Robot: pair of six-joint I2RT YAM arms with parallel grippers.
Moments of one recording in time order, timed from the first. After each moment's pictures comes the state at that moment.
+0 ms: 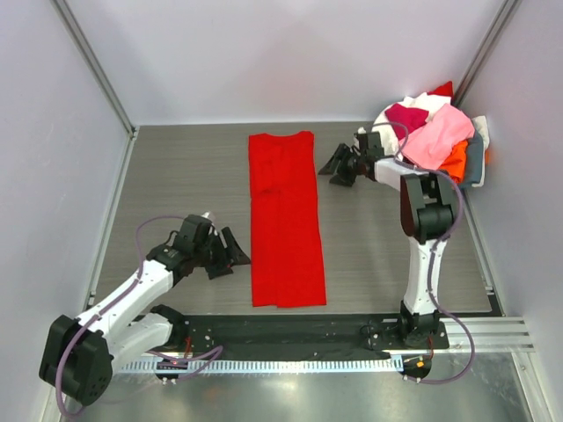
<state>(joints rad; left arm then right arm) -0.42 0.96 0.51 -0.47 0.26 -0.87 0.15 2.25 1.60 -0.11 -0.46 0.67</state>
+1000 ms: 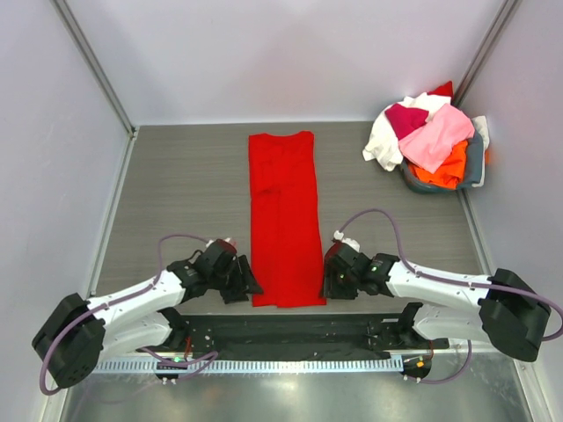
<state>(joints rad) -0.75 1.00 0.36 -0.34 0.20 -1.08 0.93 1.14 0.49 -0.45 0.02 0.97</state>
